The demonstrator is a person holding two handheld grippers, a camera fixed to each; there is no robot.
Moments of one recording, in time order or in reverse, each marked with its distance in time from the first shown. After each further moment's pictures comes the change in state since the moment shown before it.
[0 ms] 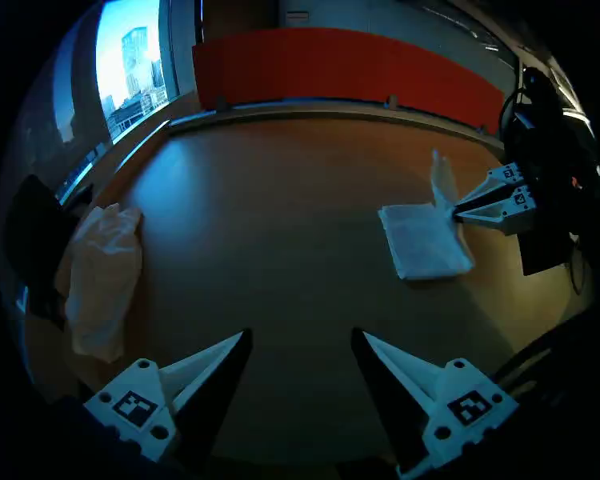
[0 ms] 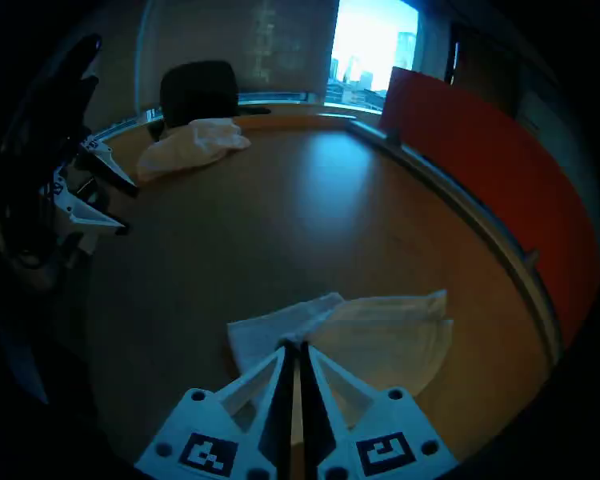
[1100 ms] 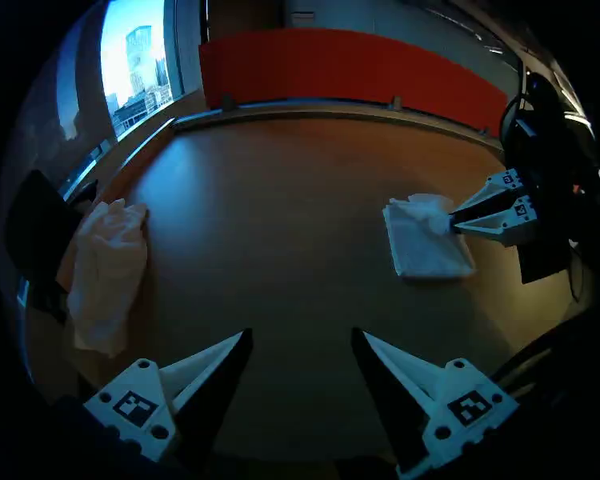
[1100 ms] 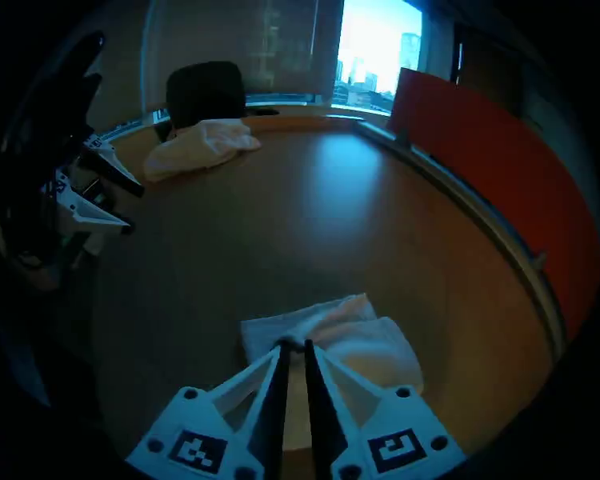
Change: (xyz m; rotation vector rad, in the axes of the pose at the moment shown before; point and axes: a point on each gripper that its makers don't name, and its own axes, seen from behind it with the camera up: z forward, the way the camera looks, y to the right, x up) left arm -0.004 -0.006 -0.006 0.012 0.002 -0.014; right arm 0.004 -0.017 0.006 0.025 0.015 -0.001
